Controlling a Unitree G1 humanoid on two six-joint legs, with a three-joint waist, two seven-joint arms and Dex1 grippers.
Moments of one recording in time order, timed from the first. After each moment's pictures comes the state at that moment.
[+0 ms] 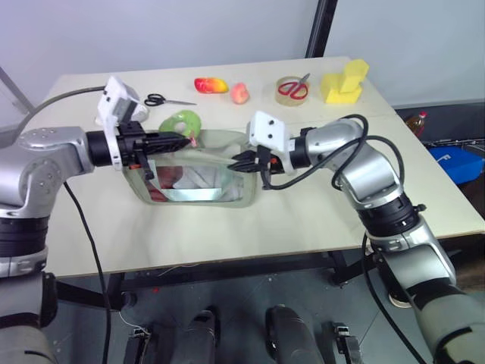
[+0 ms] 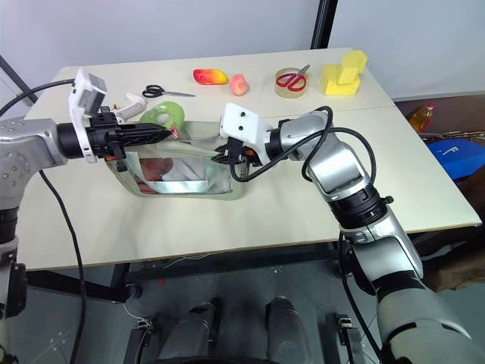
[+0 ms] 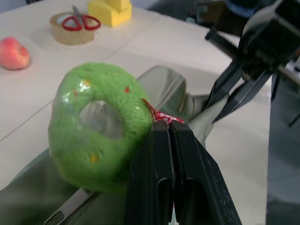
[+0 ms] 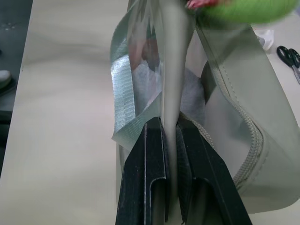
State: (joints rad) left arm -0.76 0.89 0.04 -0.04 -0.67 0.83 -0.97; right arm -0.98 -0.48 0.33 -0.01 0.12 0.60 1.09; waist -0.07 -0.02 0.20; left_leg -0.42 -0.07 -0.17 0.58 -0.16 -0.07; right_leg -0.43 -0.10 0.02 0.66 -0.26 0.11
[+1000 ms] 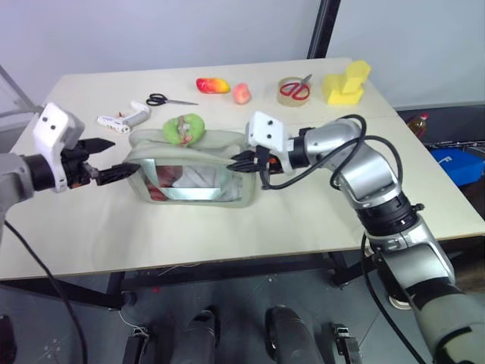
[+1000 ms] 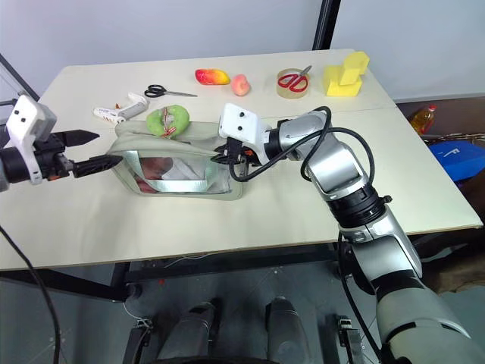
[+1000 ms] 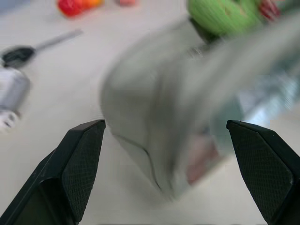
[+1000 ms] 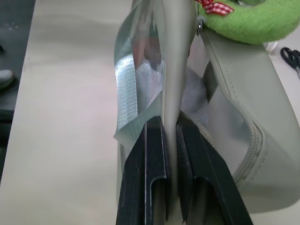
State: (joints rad) left arm -0.46 1.02 0.27 -0.05 -0.50 0.72 -0.90; right arm -0.99 -0.47 0.34 0.01 0.12 0.58 1.11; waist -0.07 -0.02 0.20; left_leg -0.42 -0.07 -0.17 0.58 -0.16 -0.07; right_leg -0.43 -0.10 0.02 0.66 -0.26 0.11
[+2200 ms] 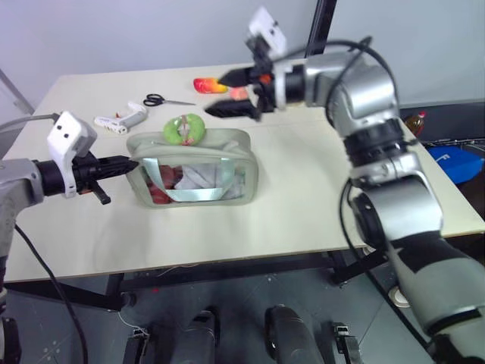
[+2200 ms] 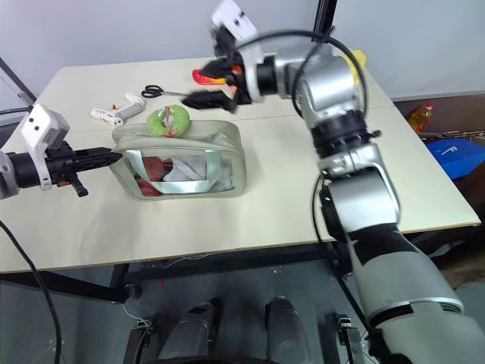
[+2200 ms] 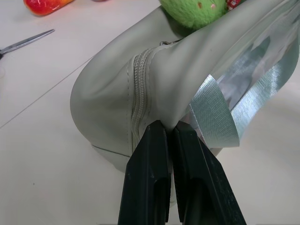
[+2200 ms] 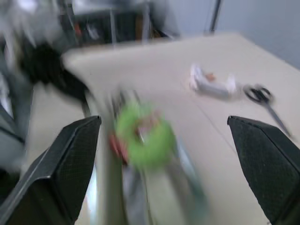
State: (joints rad) left arm -0.43 1.02 0.26 -0.10 -0.51 0.74 -0.97; right arm -1.52 -0.20 0.09 0.78 0.26 0.65 1.04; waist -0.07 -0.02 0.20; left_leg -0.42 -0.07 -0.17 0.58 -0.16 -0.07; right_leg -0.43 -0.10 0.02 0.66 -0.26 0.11
